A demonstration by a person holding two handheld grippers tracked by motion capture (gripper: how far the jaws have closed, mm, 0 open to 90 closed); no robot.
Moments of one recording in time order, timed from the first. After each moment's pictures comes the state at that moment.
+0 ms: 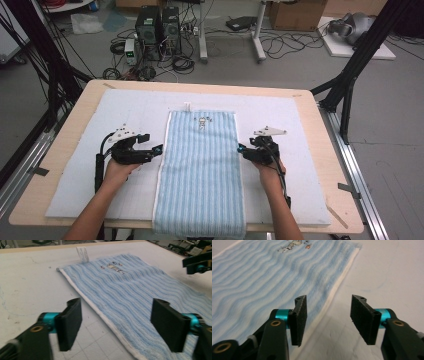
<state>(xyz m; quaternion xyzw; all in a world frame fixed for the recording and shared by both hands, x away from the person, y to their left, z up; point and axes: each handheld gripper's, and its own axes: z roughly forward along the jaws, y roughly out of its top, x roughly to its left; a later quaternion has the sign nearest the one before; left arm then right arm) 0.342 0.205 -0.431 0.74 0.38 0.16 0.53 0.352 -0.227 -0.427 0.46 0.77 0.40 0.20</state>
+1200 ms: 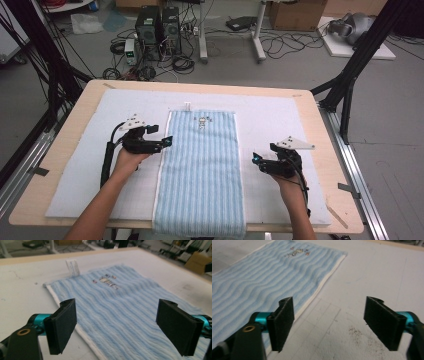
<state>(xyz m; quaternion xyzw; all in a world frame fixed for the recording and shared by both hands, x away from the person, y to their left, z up) 0.364 0.187 -0.423 0.73 0.36 0.14 0.56 0.306 -0.272 -0.408 0.44 0.75 0.44 0.22</state>
